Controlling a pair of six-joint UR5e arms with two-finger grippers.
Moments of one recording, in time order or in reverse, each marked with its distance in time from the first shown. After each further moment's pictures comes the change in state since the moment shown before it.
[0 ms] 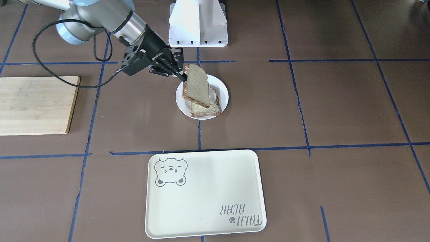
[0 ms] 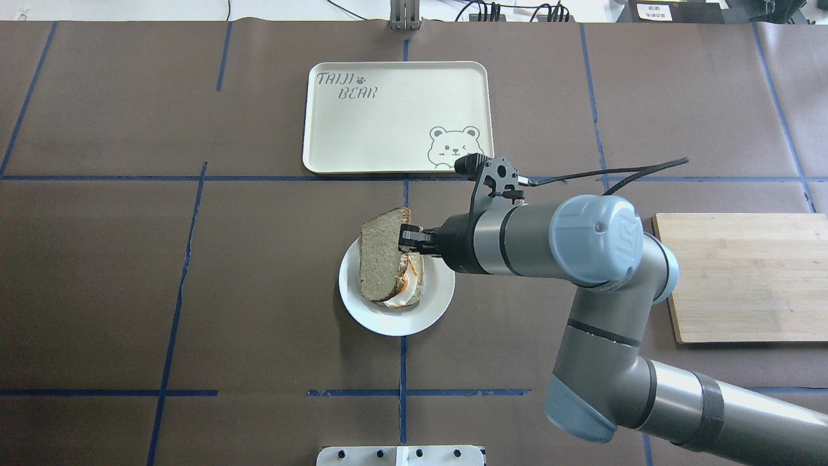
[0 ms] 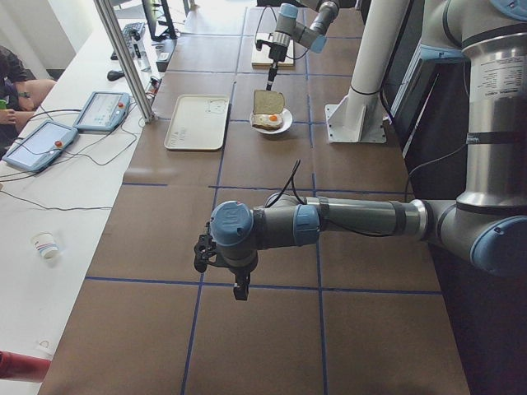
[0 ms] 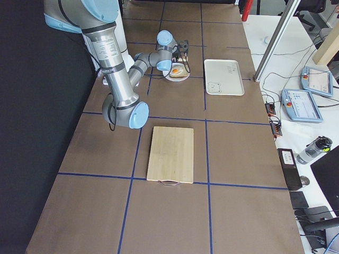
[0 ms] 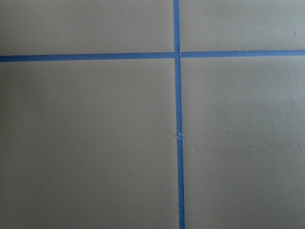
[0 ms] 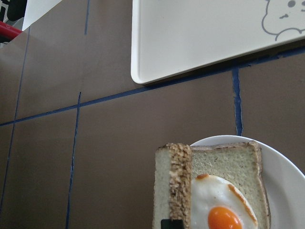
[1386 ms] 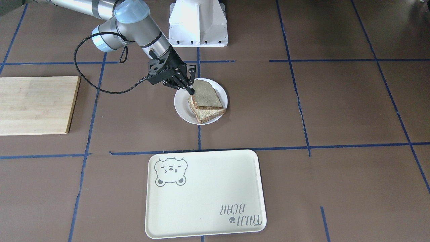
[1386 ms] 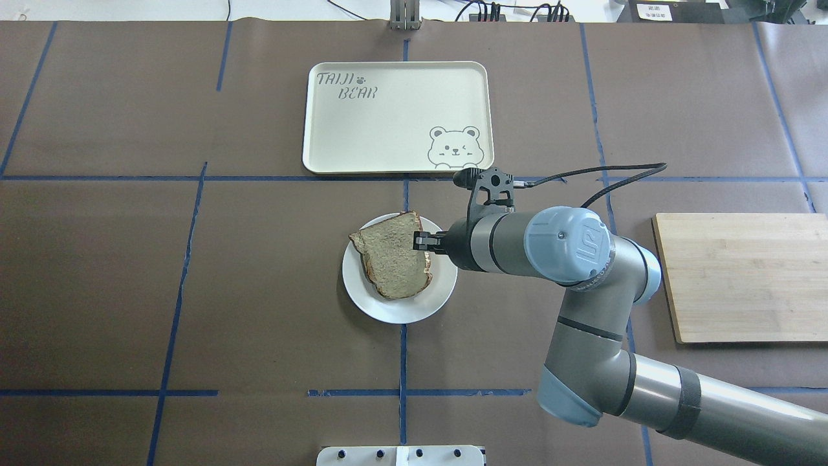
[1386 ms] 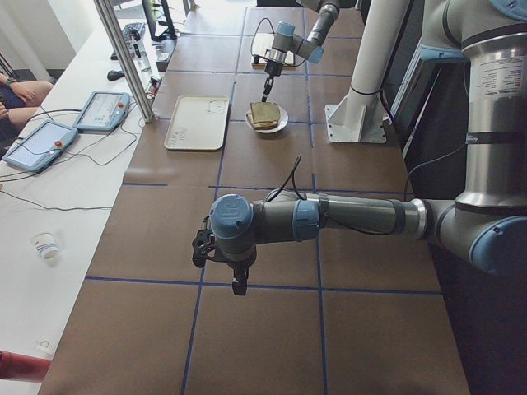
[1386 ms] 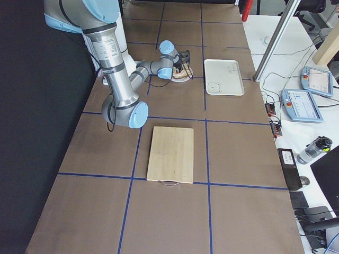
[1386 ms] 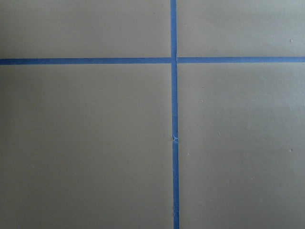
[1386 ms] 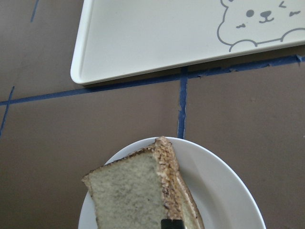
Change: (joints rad) left arm 0.002 -0.005 -0.021 -0.002 -0.002 -0.042; right arm 0.015 -0.002 -0.129 -0.002 -0.042 -0.118
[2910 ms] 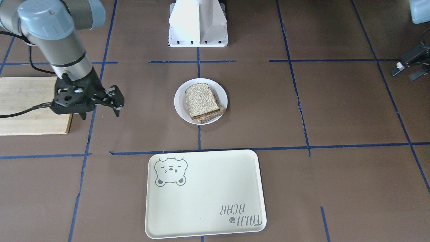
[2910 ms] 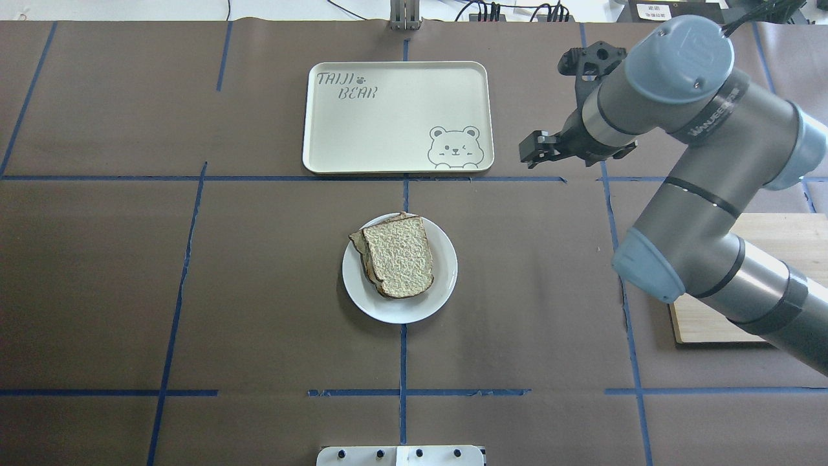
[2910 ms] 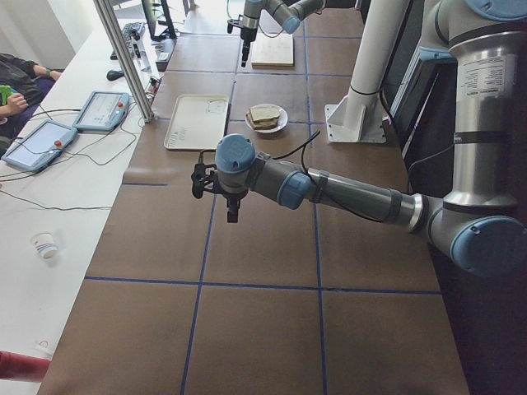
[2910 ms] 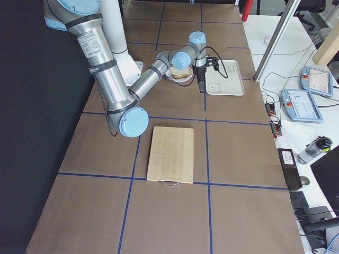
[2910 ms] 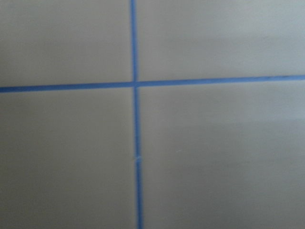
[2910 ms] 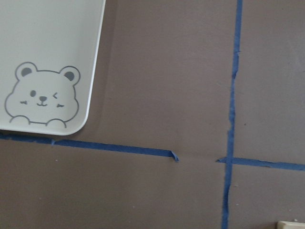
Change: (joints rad) left arm 0.347 -0.047 -0.152 -0.696 -0.125 -1.047; right arm 0.448 -0.069 0.195 -0.773 0.299 -0.617
